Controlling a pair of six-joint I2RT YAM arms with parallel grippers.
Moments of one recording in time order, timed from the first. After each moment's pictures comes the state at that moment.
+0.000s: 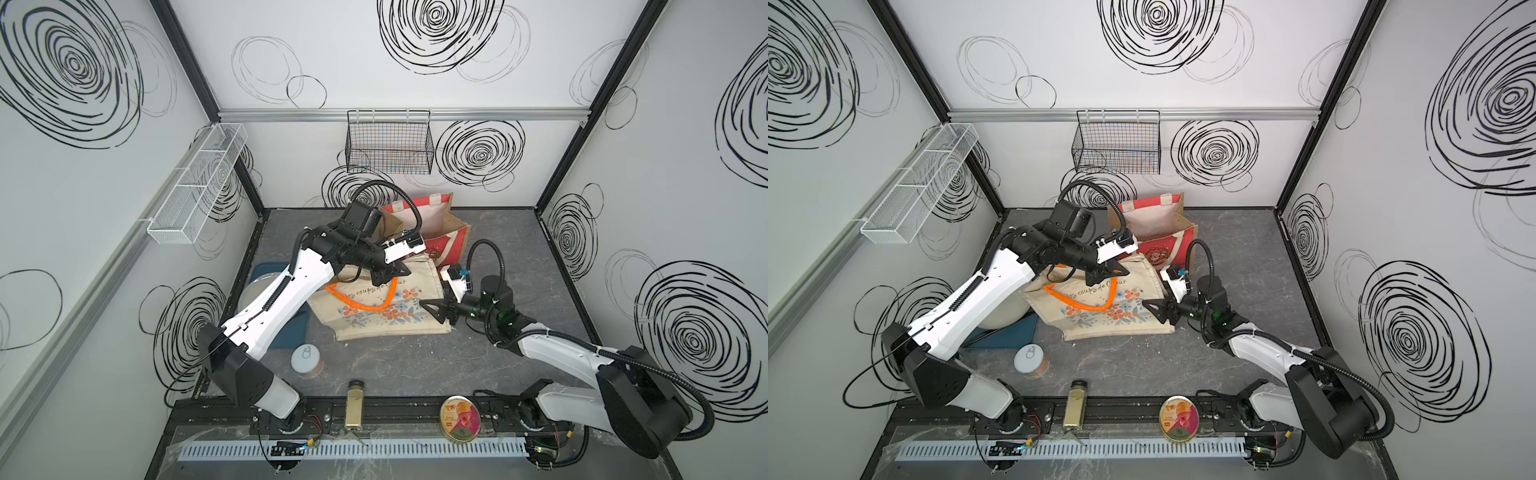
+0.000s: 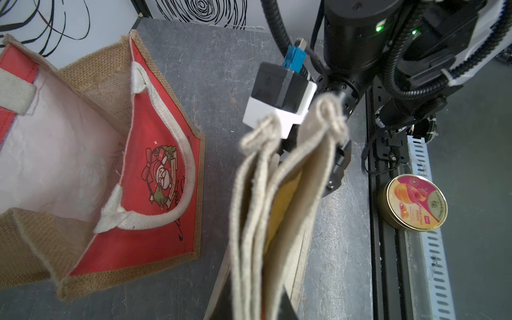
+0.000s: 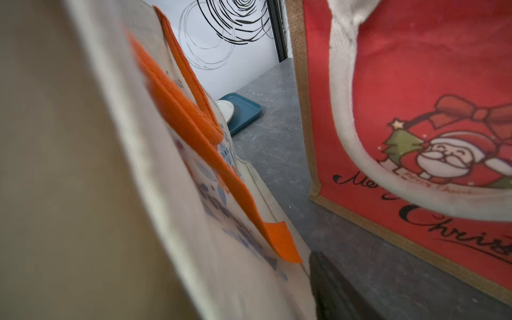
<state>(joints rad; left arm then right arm) -0.56 1.52 1.61 -0.96 0.56 0.60 0.56 1.23 0.43 0.50 -0.58 0.14</state>
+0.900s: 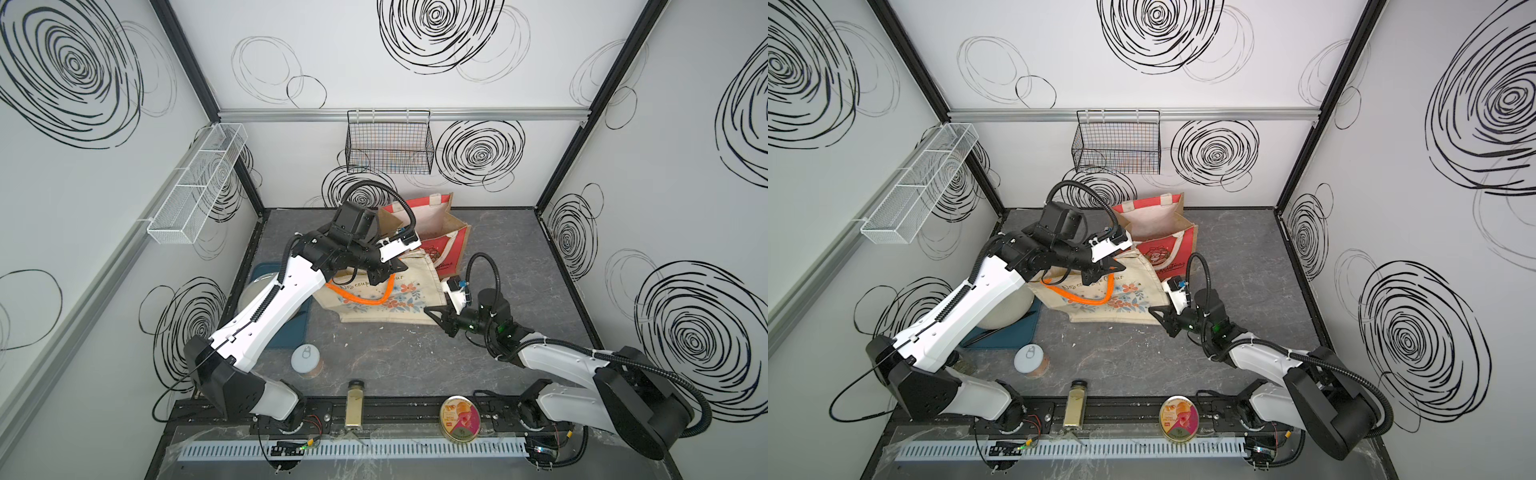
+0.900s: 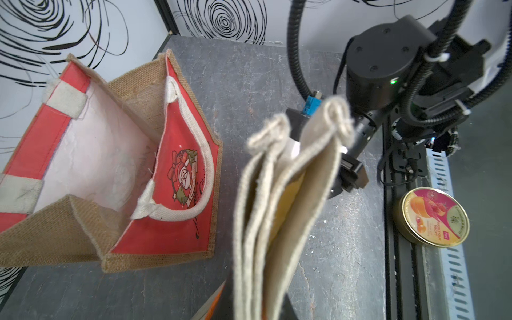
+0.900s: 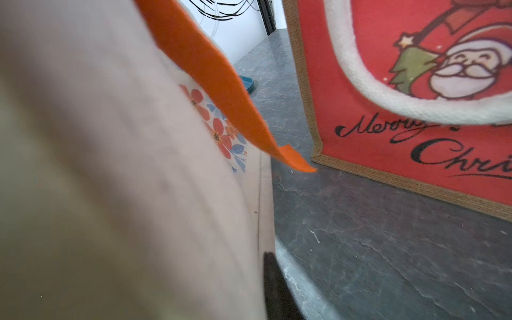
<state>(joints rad) -0.56 1.46 1.55 -0.88 0.48 0.54 0.63 1.21 0.33 0.52 -0.47 0.24</state>
